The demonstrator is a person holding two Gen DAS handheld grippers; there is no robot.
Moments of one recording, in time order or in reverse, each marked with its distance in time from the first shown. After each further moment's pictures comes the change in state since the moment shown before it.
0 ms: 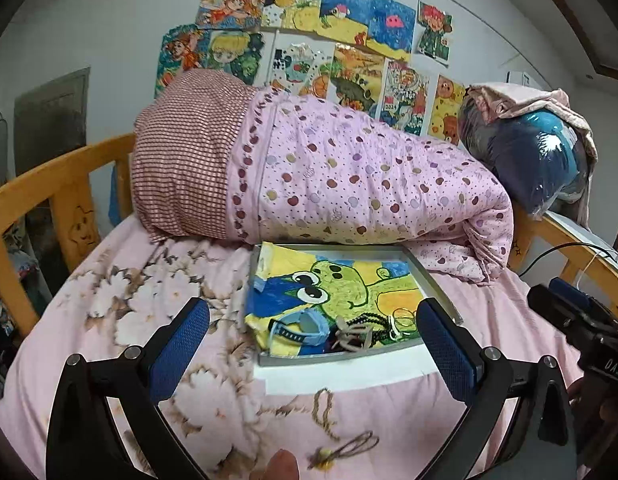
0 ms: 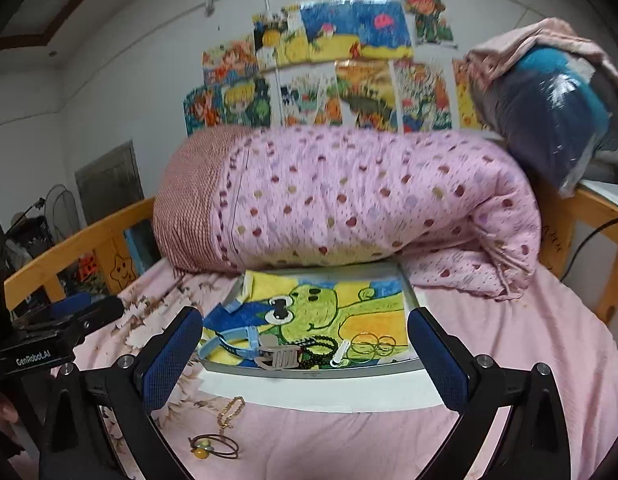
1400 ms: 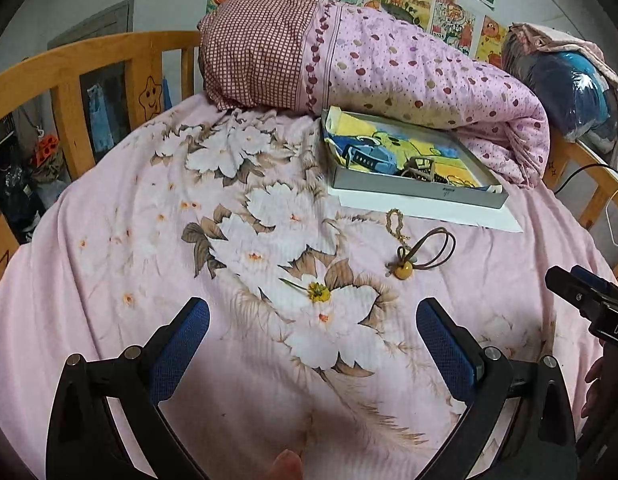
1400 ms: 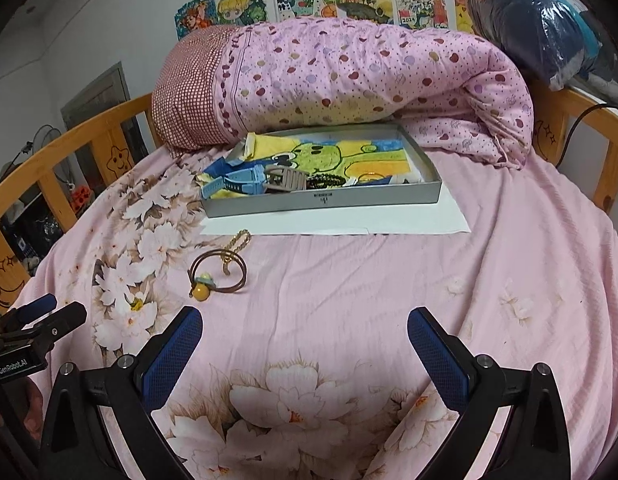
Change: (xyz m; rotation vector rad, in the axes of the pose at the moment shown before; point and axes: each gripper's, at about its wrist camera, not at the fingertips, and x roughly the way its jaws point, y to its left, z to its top) left arm -0.051 0.043 -0.148 -0.065 0.262 0.117; right arm -0.014 0.029 -0.134 0.003 0.335 -0.039
